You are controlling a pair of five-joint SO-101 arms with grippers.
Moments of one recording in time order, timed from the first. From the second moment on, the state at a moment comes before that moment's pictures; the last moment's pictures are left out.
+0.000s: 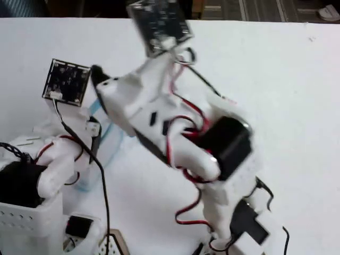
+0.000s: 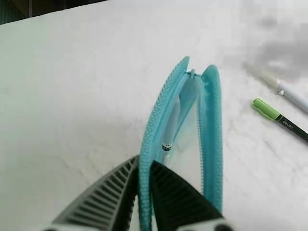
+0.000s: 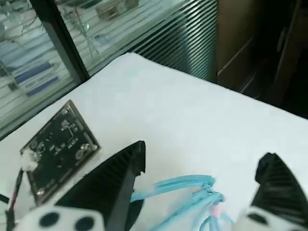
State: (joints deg) left arm 3.7 -49.7 13.3 93.1 -4.7; right arm -48.3 -4.3 -58.2 91.2 -9.4
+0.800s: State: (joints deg) left arm 3.7 -49.7 13.4 93.1 -4.7; right arm -18.5 13.7 4.0 83.3 29.5
